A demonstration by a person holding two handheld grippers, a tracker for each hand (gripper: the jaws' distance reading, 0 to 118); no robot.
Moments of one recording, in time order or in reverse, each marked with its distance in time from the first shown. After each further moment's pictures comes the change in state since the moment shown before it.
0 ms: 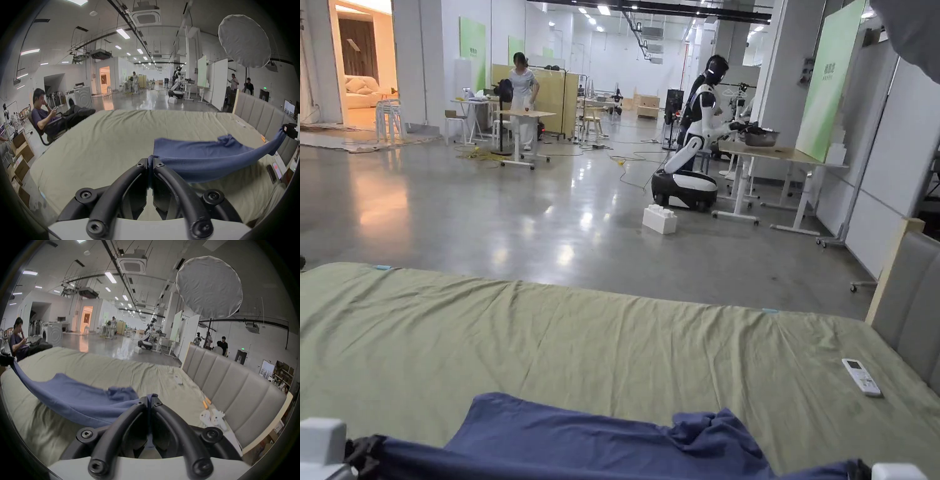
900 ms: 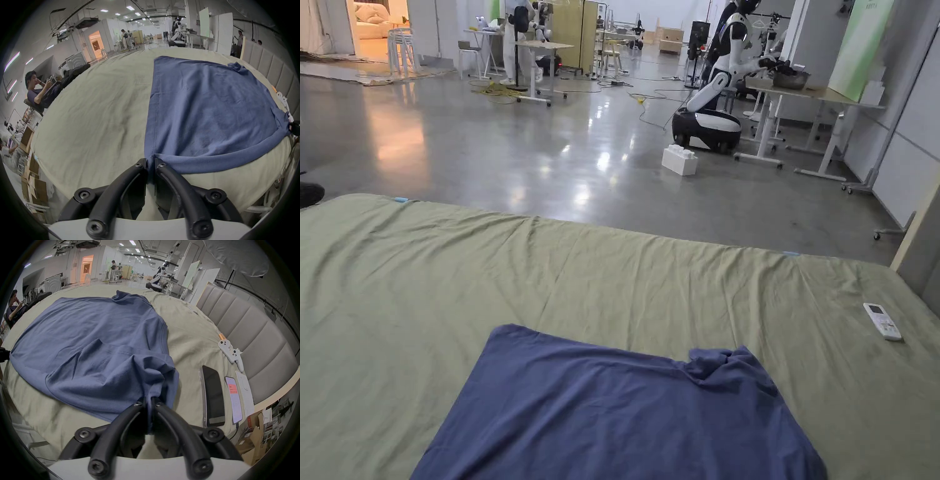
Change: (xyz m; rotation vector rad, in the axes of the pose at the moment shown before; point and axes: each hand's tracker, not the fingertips) left arm 0.015 -0.159 -0.048 -0.454 0.052 -0.132; right arm -0.051 -0.162 -0.014 -0.600 0.083 0.063
